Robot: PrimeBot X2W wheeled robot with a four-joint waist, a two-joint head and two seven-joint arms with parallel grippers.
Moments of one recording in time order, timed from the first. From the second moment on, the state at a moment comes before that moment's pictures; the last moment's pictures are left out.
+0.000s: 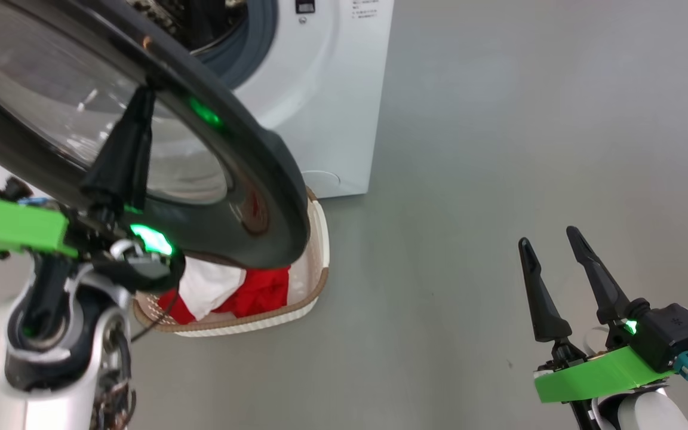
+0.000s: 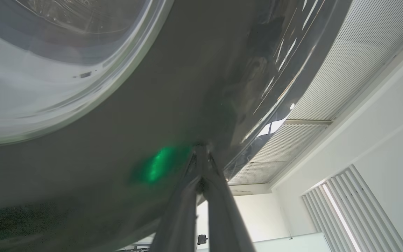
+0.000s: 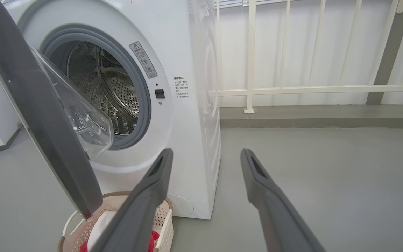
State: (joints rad) left arm -0.50 0.04 0.02 -0.11 -1.82 0.26 0.13; right arm -0.06 -0.04 0.04 0.05 0.26 0.12 -0.26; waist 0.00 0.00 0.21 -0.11
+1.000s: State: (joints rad) left arm -0.90 0.08 0.03 0.21 -1.69 0.18 0.04; right arm -0.12 -0.04 0.05 0.01 0.26 0.12 -0.26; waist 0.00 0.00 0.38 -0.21
